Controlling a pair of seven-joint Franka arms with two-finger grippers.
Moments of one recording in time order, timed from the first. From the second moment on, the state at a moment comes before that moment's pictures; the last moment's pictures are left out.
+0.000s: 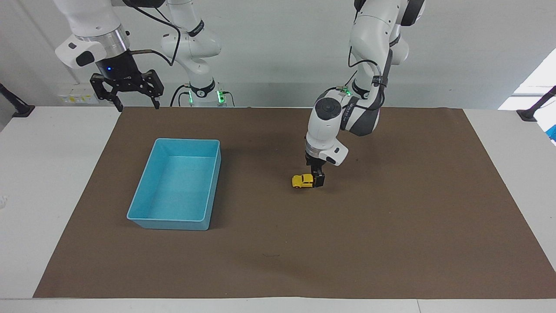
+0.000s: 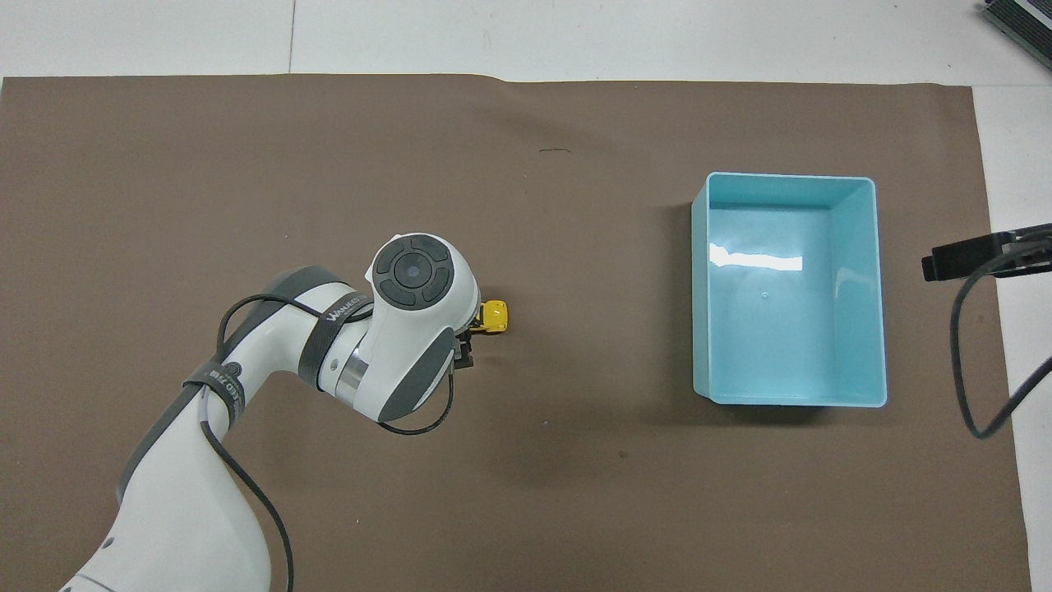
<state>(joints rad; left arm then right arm) -0.52 0.35 -0.09 -1.87 0.02 2.25 -2.28 0.09 -0.02 -0.09 -1.50 0.00 1.53 -0.09</state>
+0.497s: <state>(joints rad) -0.53 0.39 -0.08 -1.88 0.02 2.28 -2.28 0.09 -0.02 -0.09 -1.50 0.00 1.53 -0.09</state>
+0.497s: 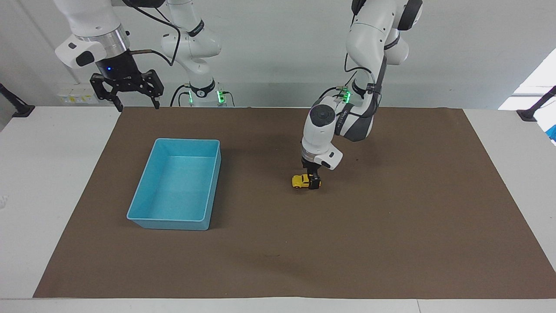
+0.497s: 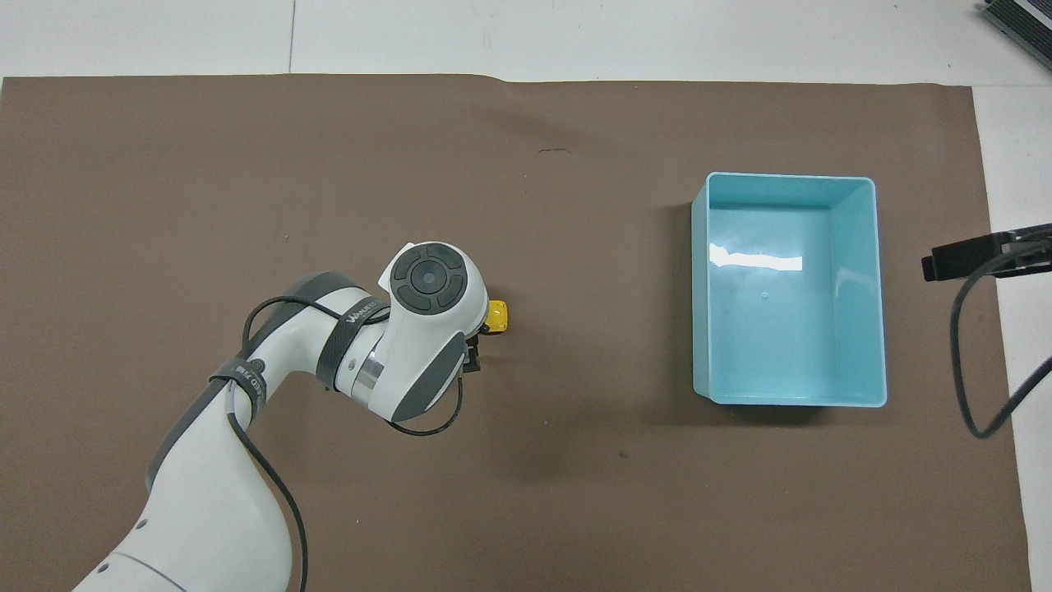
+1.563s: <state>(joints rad) -0.53 0.39 -0.08 -1.87 0.02 2.28 -2.26 0.09 -0.02 -0.09 -1.50 0.00 1.53 -0.09</state>
